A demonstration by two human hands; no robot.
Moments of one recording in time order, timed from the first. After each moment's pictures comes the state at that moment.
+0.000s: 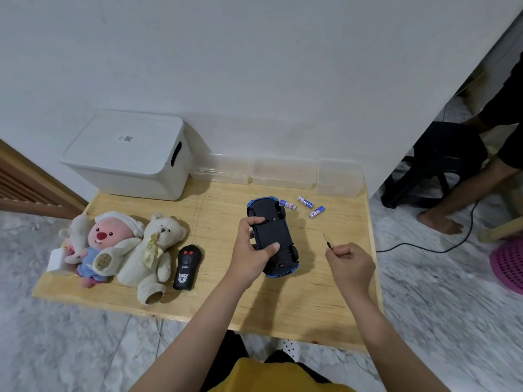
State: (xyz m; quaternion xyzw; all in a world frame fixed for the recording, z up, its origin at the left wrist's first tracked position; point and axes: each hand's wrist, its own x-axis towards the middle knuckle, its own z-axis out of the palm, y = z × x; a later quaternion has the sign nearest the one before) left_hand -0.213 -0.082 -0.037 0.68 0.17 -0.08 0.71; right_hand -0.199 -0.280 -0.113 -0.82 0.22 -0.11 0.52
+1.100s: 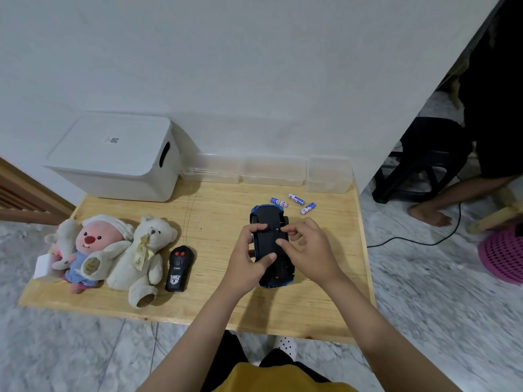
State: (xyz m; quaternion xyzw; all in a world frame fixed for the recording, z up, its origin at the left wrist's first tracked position) left_hand -0.226 -0.084 -0.061 0.73 0.07 -0.07 0.67; right_hand -0.193 -0.238 -0.069 -0.86 -0.06 0.00 0.51
